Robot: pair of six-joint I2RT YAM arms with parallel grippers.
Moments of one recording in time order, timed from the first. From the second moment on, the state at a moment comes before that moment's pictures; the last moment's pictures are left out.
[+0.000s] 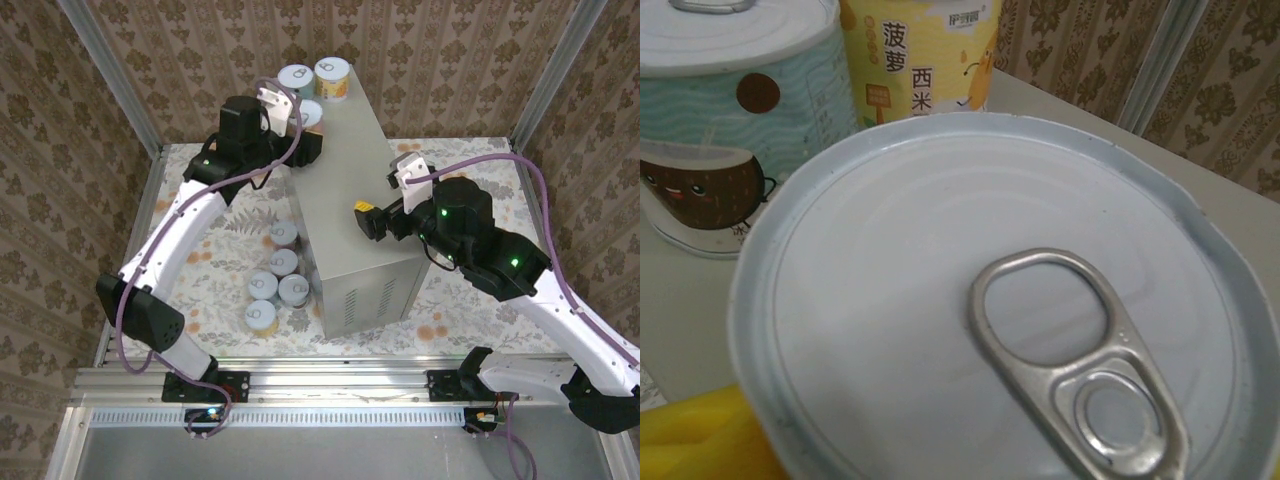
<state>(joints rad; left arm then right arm) -0.51 1.61 1.74 -0.48 0.21 -0.04 0.76 1.05 1.37 -0.59 0.25 -0.03</state>
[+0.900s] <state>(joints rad) -0.50 1.68 1.81 -0.48 0.22 -0.04 0.73 1.03 1.36 -0.59 0.23 -0.02</state>
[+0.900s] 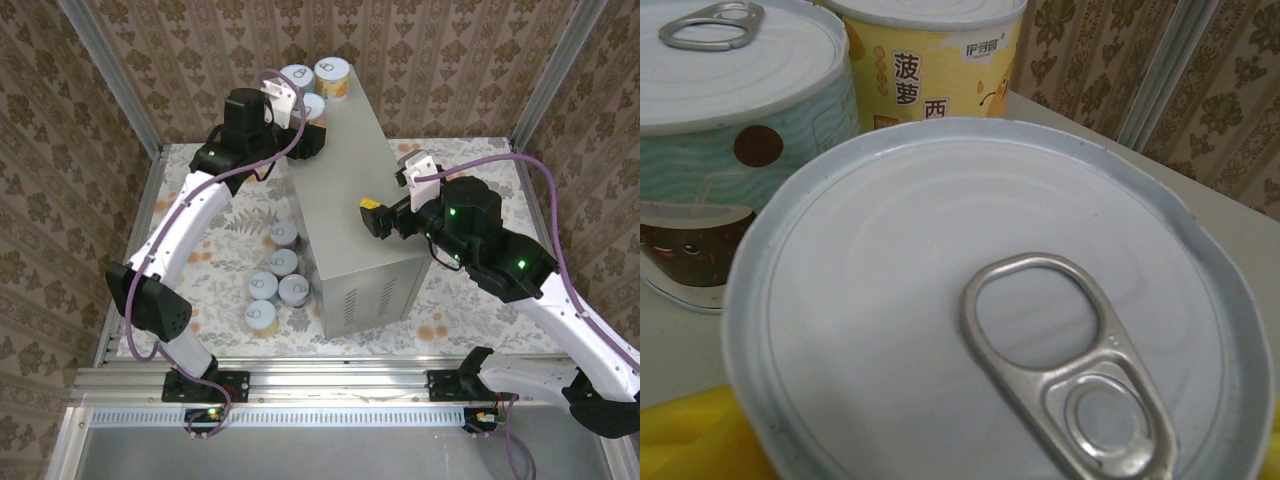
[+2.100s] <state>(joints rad) -0.44 0.94 1.11 -0.88 0.07 -0.17 0.82 1.21 1.60 -0.73 0.13 -0.08</state>
